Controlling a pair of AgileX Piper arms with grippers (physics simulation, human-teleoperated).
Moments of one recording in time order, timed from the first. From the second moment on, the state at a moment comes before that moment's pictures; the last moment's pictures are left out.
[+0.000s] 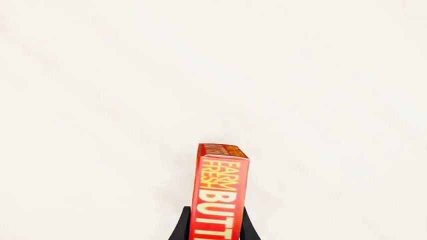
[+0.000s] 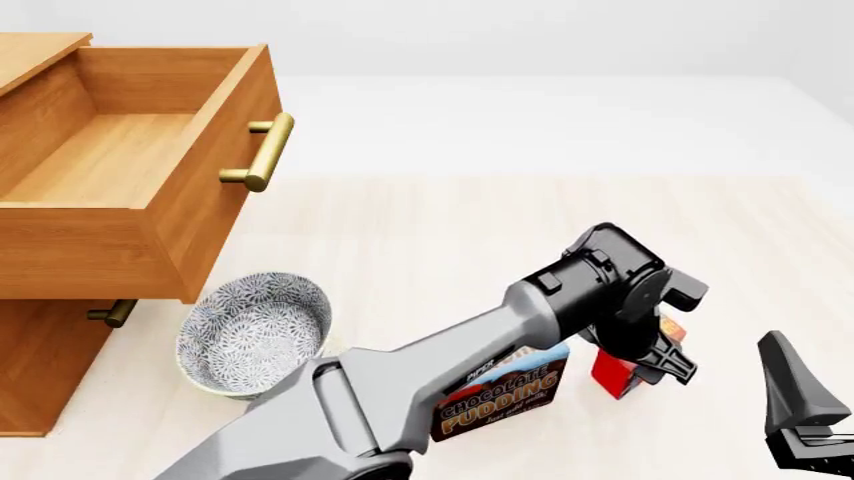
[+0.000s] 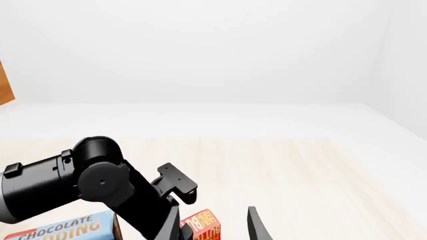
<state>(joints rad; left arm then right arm) -1.07 2.76 -2.77 1.22 -0.21 0.00 0.00 0.00 0.00 0.00</state>
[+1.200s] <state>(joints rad) -1.01 2.36 -2.33 1.02 -0.16 0.00 0.00 0.00 0.00 0.00</state>
